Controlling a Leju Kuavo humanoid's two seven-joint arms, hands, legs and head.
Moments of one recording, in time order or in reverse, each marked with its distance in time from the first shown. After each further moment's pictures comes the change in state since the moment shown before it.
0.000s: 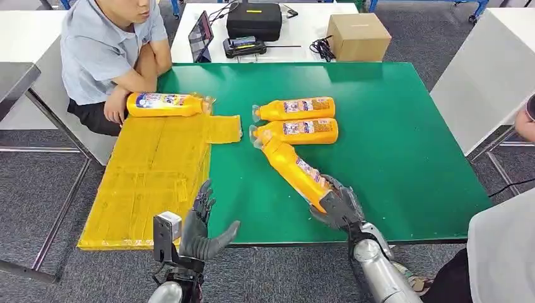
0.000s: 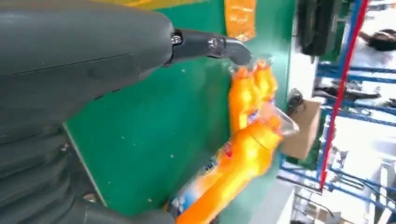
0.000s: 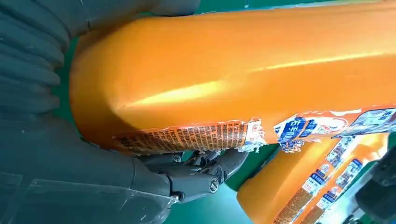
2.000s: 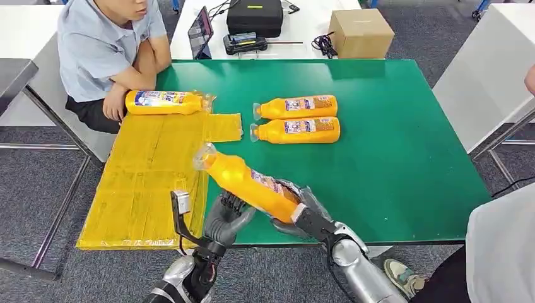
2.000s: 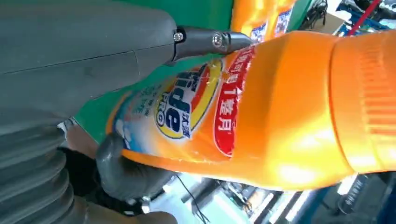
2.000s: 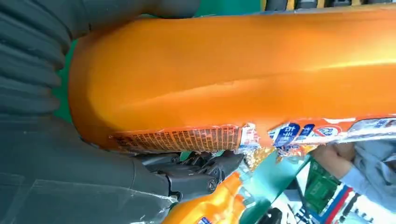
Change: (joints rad) left arm -0.207 -0.083 0.007 0.332 0.386 -0.484 -0.041; right arm 0.009 0.021 0.225 -0.171 -0.095 0.192 -0.145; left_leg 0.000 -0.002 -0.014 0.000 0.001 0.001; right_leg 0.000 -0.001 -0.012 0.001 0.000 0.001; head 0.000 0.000
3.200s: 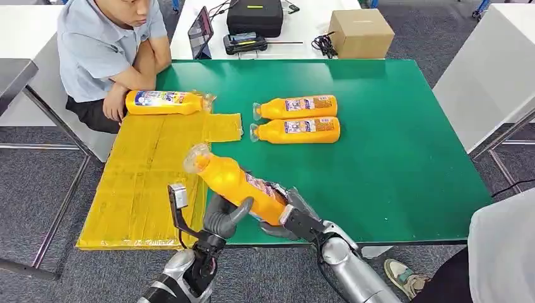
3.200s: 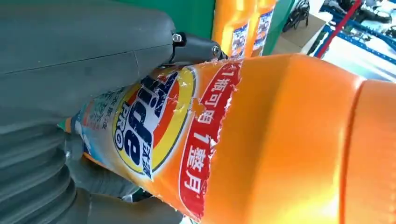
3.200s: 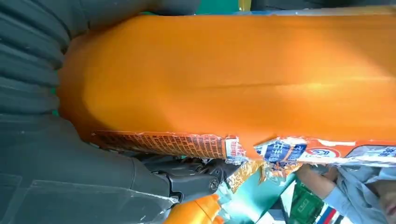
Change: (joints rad) left arm -0.029 -0.013 0.011 0.006 -0.015 0.023 -0.024; right arm -0.029 0.031 0.055 0.041 -0.010 0.012 -0.008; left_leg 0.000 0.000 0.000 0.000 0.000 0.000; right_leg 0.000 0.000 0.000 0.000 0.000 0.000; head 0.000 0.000
